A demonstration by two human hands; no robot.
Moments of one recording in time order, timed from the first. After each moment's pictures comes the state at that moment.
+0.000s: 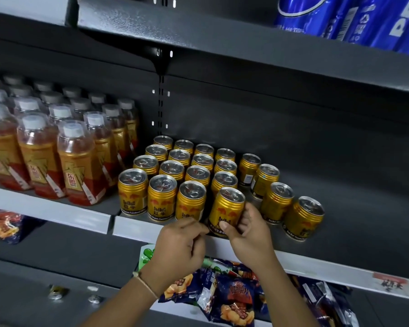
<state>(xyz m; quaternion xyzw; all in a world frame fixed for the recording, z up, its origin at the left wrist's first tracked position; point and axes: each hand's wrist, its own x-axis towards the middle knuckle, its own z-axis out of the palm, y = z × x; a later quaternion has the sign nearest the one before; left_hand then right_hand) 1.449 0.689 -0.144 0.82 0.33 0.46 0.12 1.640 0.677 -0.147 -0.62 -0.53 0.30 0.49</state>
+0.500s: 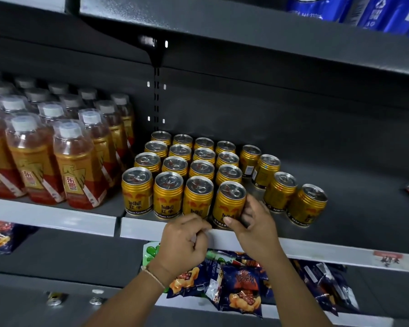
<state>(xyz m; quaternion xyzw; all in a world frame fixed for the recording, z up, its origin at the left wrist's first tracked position) 1.436 0.712 -0.166 0.81 0.27 0.48 0.19 1.623 0.671 -0.142 -0.66 -0.54 0.24 0.47</state>
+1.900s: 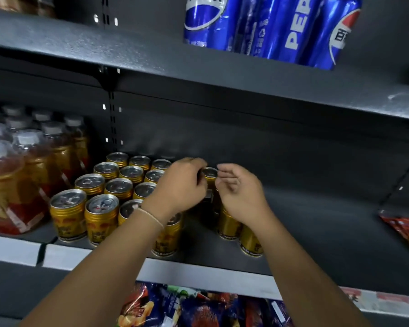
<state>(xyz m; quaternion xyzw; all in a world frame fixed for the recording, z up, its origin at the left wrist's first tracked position) 1.569 0.765 -0.020 0.84 0.39 0.39 0.05 1.726 0.719 -0.037 -0.57 -0.62 0.14 0.53</state>
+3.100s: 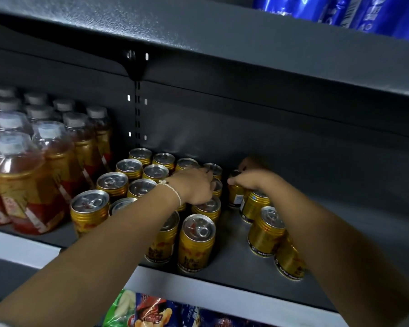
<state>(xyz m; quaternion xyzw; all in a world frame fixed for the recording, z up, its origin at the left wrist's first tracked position) 1.549 0.865 -0.047 0.89 0.46 0.01 0.06 1.741 0.873 -0.035 -0.77 -0.61 0.11 0.10</state>
